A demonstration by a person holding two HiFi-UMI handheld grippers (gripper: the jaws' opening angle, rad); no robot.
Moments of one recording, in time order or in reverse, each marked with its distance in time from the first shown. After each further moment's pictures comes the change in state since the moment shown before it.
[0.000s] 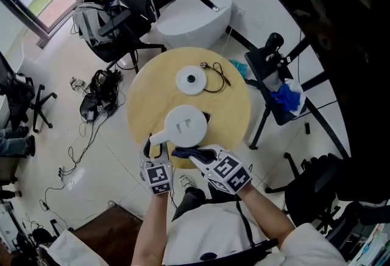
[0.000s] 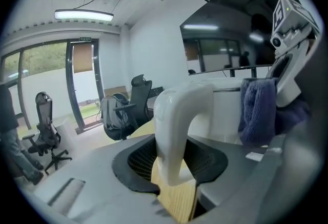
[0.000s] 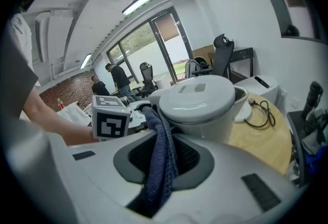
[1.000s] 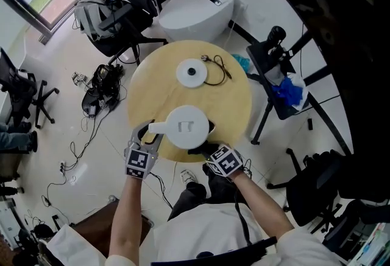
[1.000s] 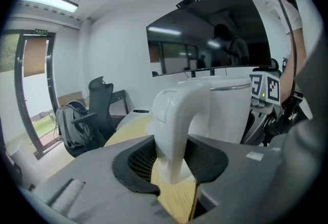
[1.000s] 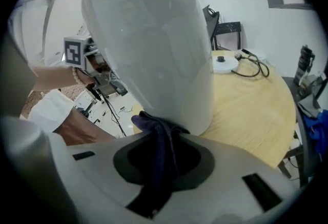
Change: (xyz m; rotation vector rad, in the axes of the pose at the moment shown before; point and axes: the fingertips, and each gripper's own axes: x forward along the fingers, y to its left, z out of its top) left arm 0.015 -0.010 0.009 0.211 -0.024 -0.453; right arm 0.057 -0.058 -0.136 0.107 0.238 -0.107
